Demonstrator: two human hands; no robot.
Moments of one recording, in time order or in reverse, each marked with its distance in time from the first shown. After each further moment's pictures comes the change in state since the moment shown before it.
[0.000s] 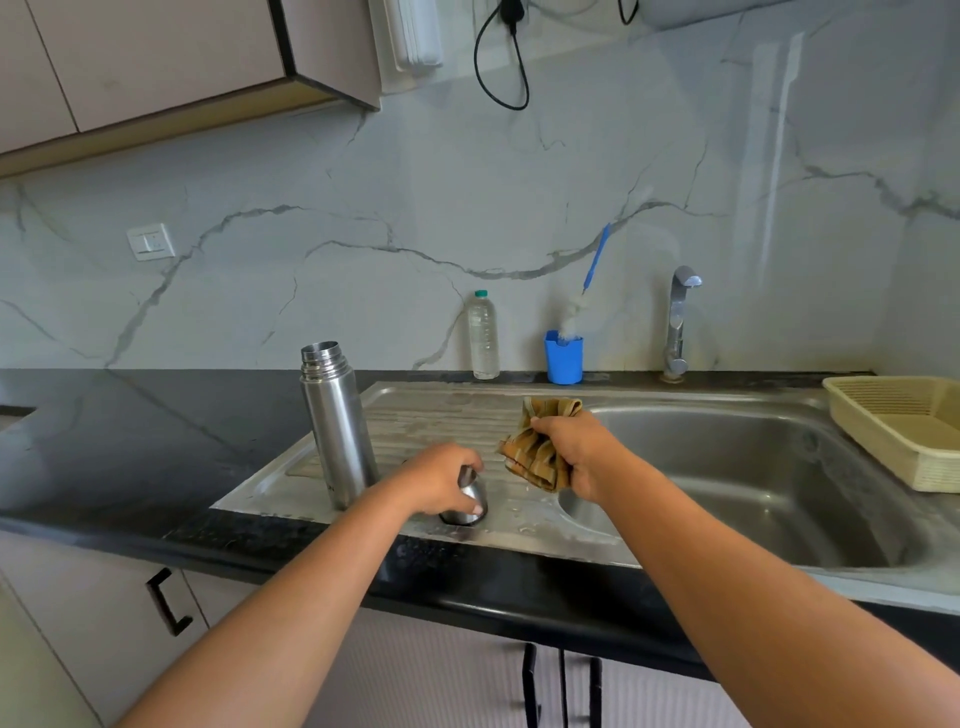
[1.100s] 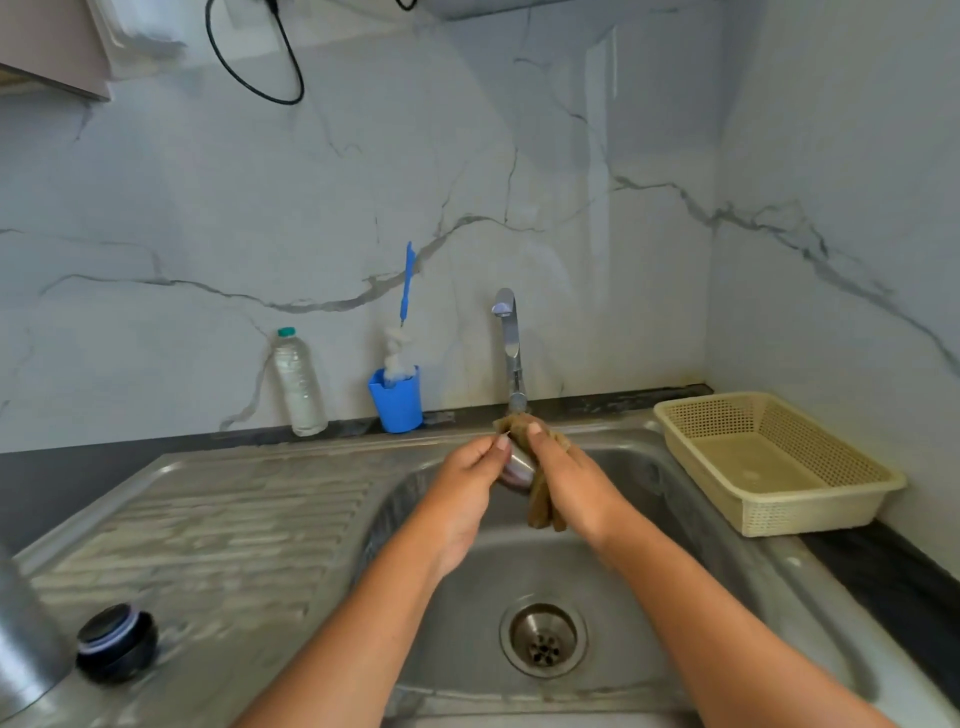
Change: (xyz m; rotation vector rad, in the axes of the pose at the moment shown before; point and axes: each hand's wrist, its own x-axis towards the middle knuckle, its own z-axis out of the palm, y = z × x) left_hand 0.161 0.239 0.078 -1.236 0.100 0.155; right_hand 0.047 -0.017 -0.215 -0.349 0.078 -0.414
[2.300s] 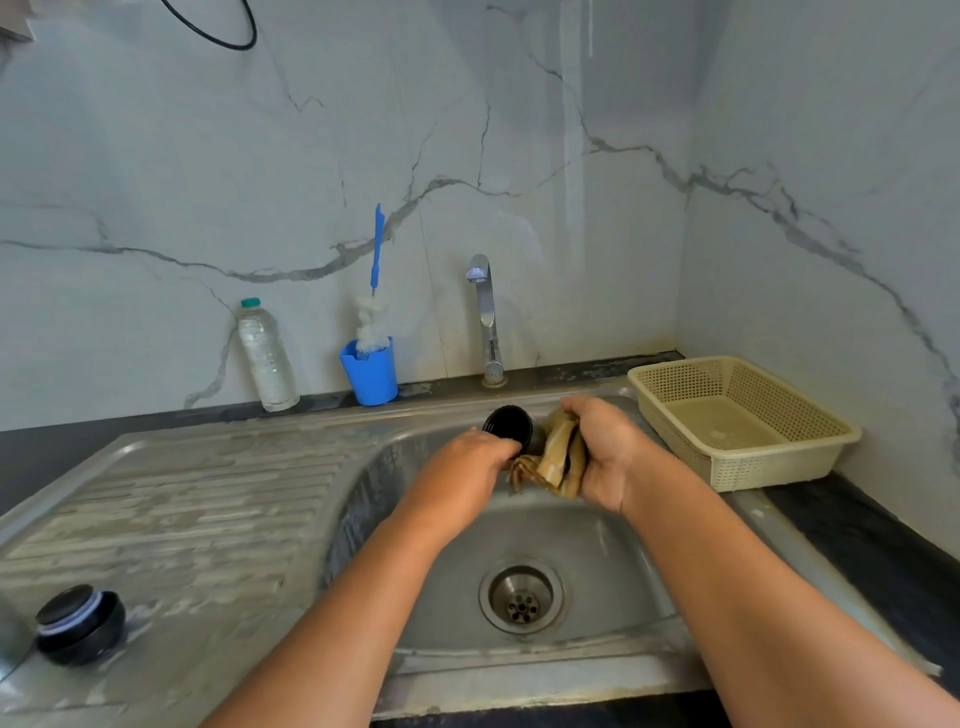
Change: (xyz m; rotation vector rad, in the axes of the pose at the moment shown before) left_hand 0.001 -0.013 -0.001 1.107 -0.191 0.472; right_hand 0.005 -0.003 -0.033 0.649 0.142 0.521
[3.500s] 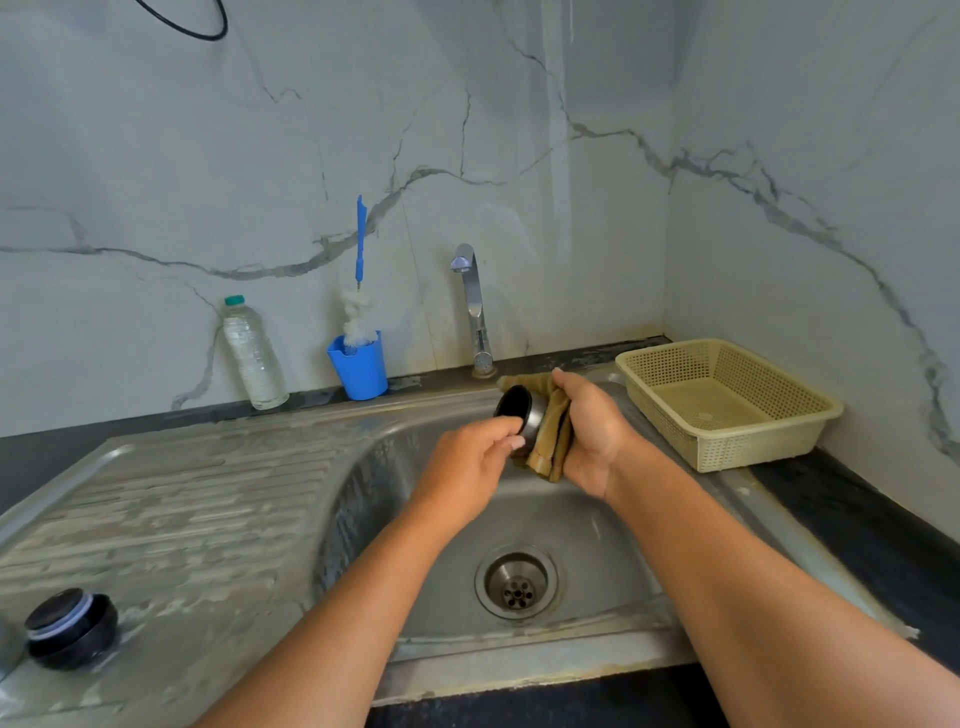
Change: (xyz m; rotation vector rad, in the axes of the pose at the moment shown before) left_hand -0.006 0.017 0.005 -0.363 0.141 -0.071; right_hand 0.008 0.009 -0.007 0.020 -0.077 -0.146
